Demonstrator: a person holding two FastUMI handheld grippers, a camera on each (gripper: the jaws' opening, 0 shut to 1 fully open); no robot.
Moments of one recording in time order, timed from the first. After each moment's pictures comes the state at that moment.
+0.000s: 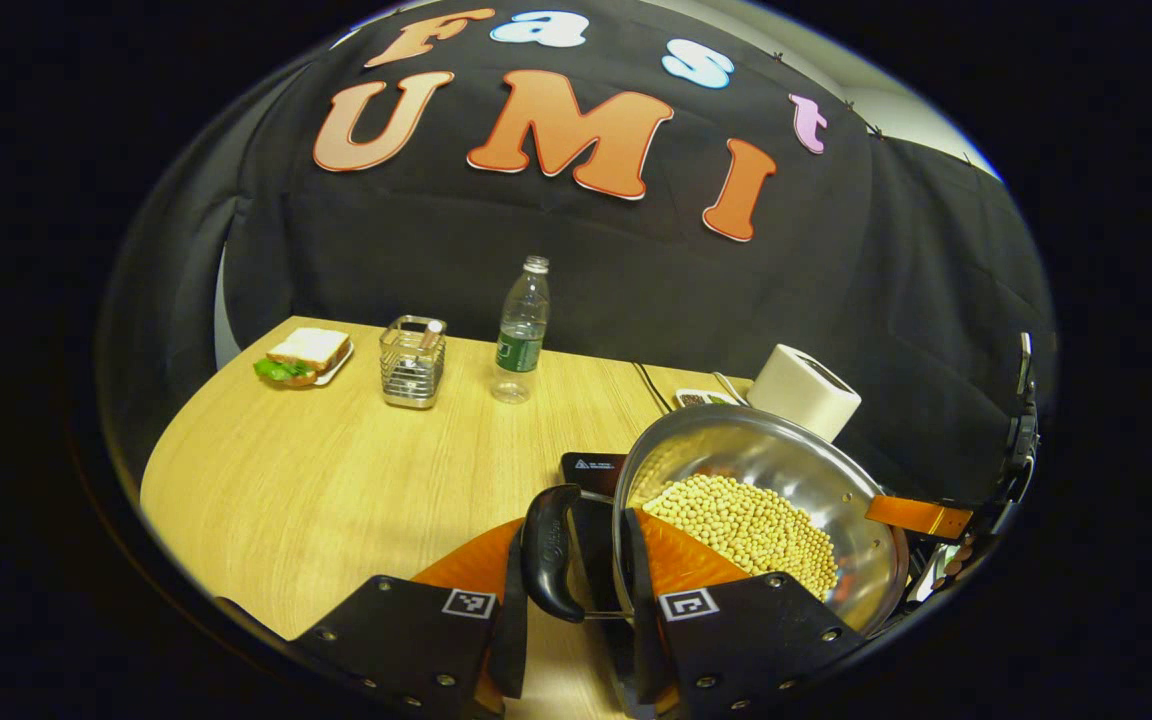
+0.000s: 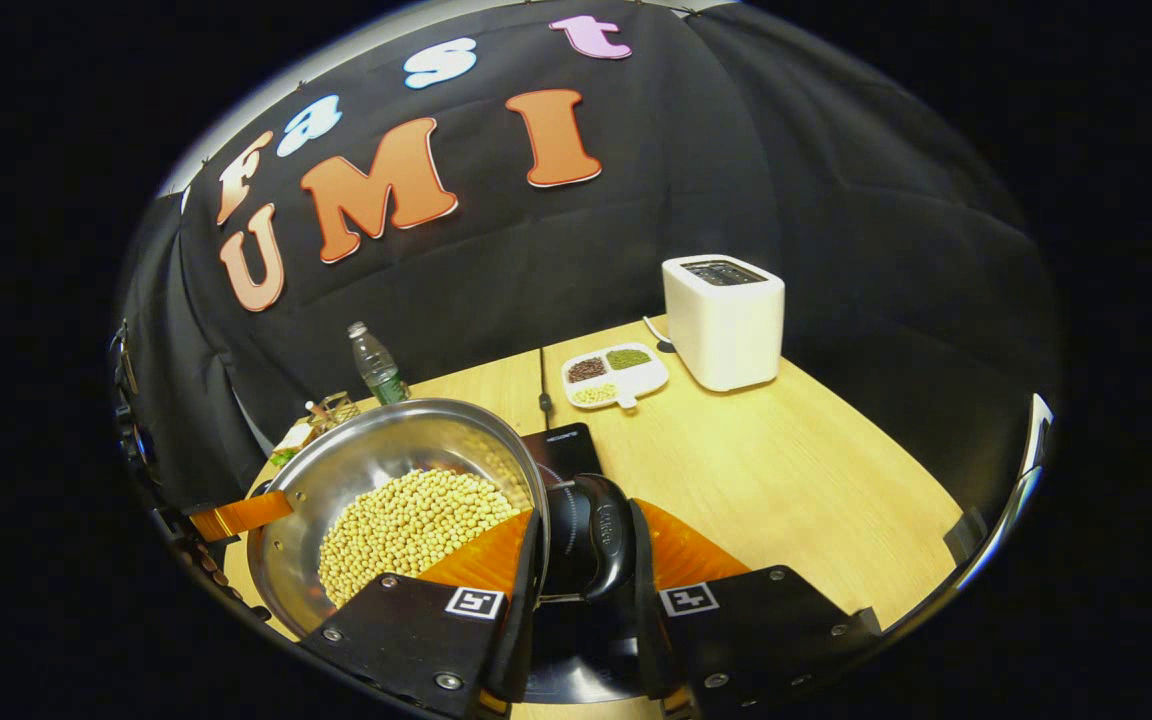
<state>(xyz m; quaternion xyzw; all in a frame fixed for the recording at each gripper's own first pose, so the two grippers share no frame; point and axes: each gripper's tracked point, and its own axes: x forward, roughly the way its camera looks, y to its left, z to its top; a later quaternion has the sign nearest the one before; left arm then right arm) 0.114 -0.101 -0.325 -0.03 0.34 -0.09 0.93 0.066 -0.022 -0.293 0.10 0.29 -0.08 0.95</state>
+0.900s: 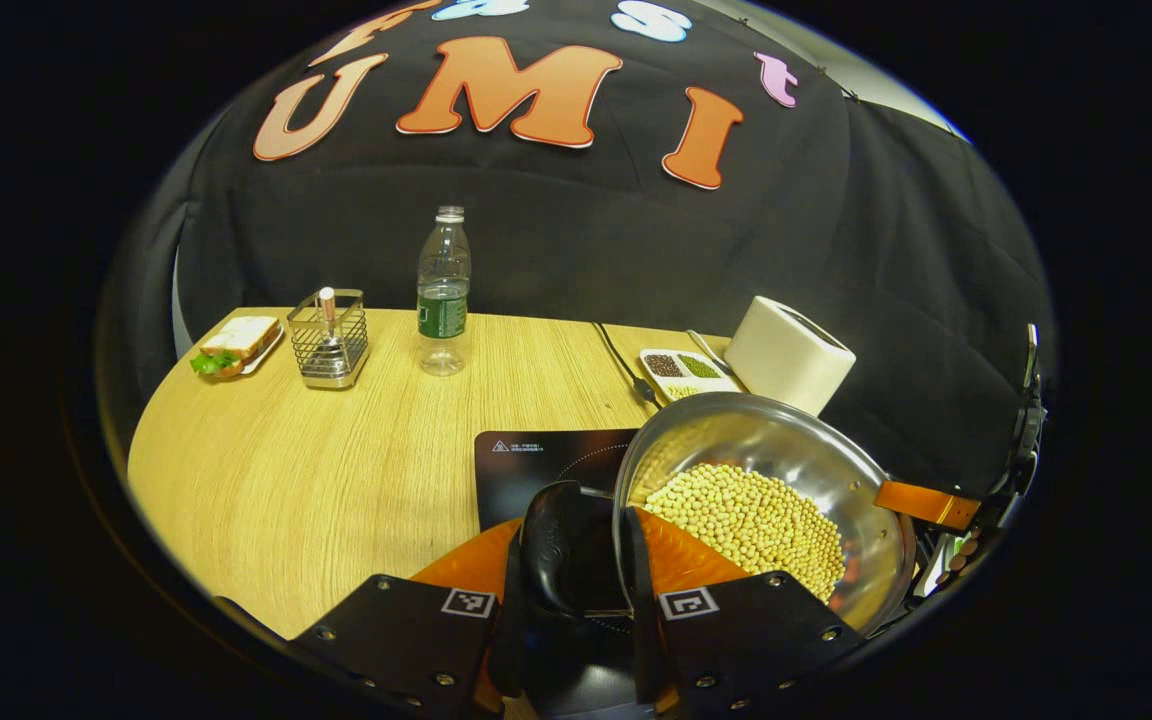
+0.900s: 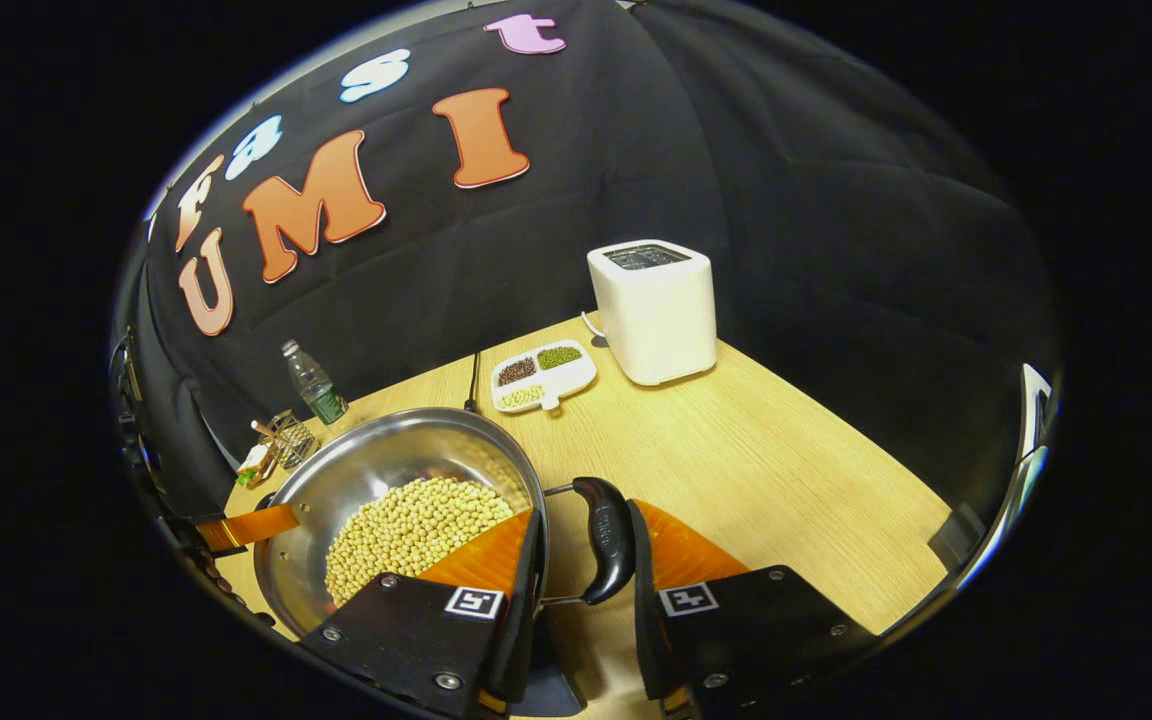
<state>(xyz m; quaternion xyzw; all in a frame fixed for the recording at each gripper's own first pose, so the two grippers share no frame) 0.132 -0.165 -0.373 -0.01 0.38 -0.12 0.92 0.066 -0.078 -0.313 0.13 0.30 -0.13 0.94</state>
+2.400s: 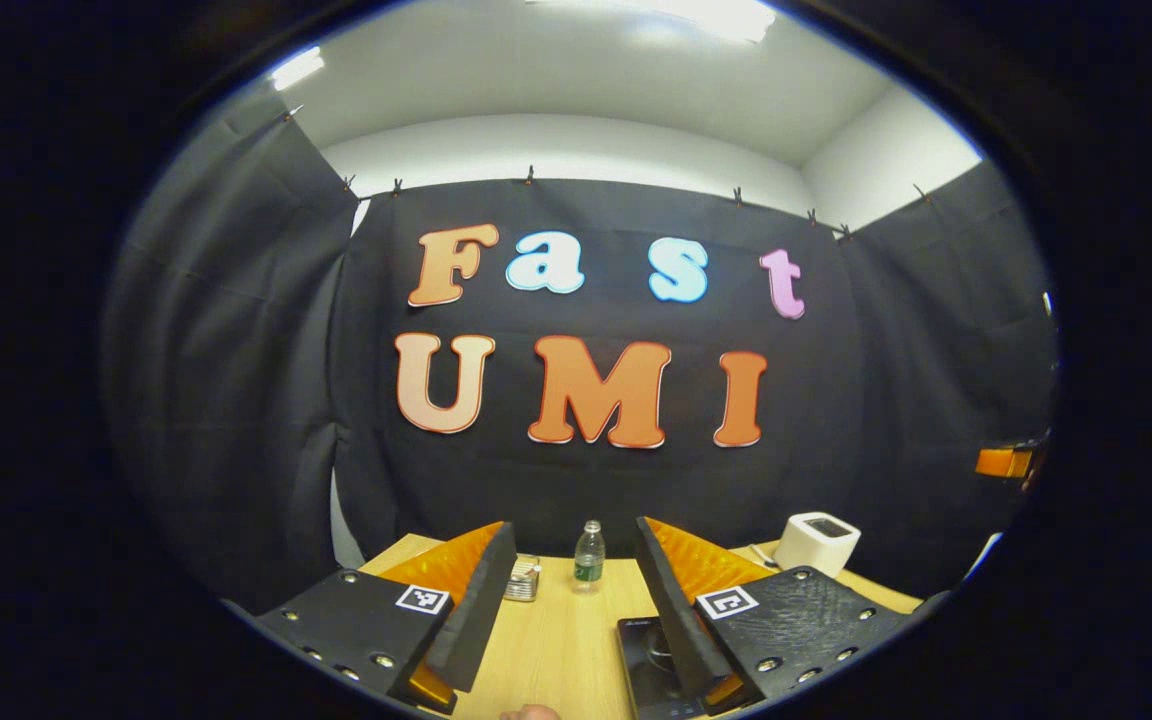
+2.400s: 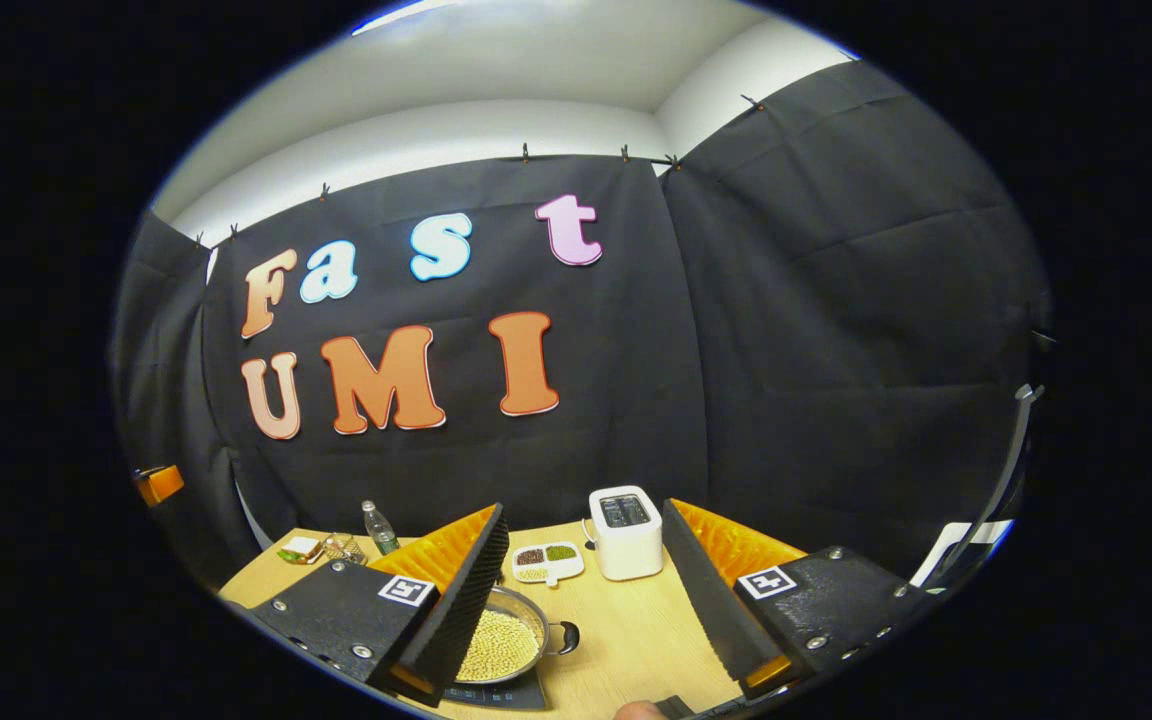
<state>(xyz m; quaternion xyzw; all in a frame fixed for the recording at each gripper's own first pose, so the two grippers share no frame) 0.033 -0.074 0.035 0.03 0.01 -0.02 1.00 -0.026 -0.115 0.000 0.04 0.04 -0.12 0.99</state>
